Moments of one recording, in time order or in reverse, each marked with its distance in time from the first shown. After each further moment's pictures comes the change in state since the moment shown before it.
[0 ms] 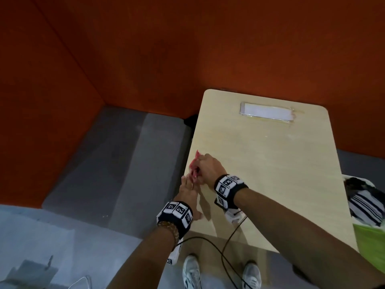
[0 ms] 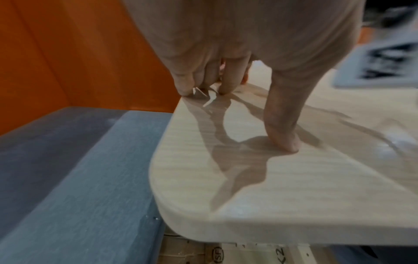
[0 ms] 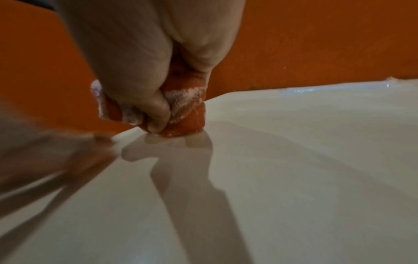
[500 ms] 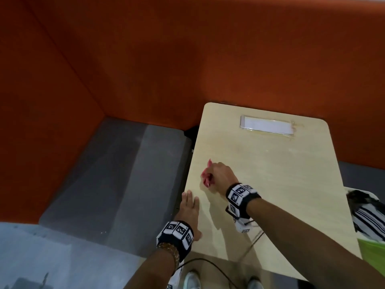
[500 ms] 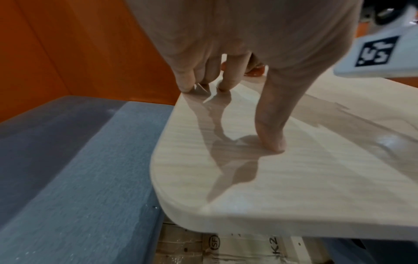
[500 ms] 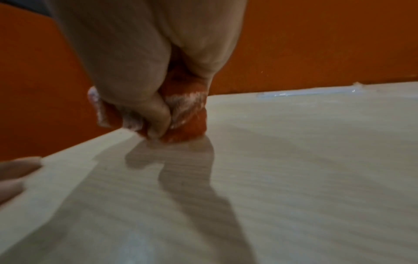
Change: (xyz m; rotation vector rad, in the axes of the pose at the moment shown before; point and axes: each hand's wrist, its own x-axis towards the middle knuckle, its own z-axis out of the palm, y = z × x) left_hand 0.005 -0.003 0.000 0.075 -0.048 -0.010; right_hand 0.019 0.049 -0.001 0.006 0.004 0.123
